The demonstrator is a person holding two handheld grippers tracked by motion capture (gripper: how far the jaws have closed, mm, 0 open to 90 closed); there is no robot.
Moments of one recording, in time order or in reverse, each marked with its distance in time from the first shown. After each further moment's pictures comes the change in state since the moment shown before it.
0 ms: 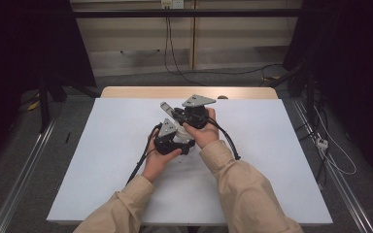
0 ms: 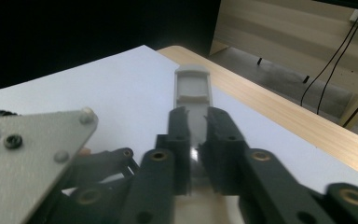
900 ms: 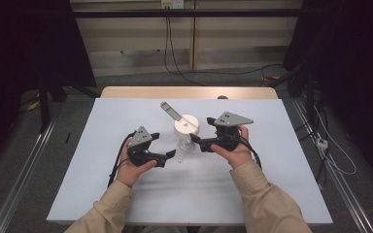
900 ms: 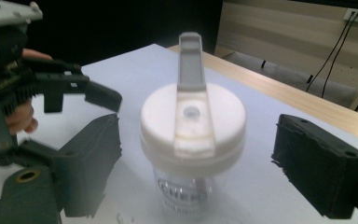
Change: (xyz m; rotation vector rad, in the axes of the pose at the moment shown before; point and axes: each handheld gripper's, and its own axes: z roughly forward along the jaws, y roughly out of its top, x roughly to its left) left arm 0.009 -0.007 -0.089 0.031 -0.049 0.011; right arm -0.005 -0.042 -0.093 -0.046 0.029 0.038
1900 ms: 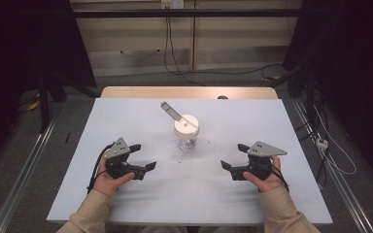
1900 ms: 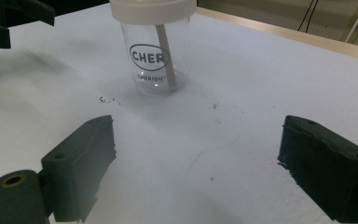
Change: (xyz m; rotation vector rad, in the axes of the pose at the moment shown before) left arm 0.011 -0.031 -0.054 0.052 -0.003 -0.027; right arm -0.016 -0.083 -0.077 0.076 -0.066 0.043
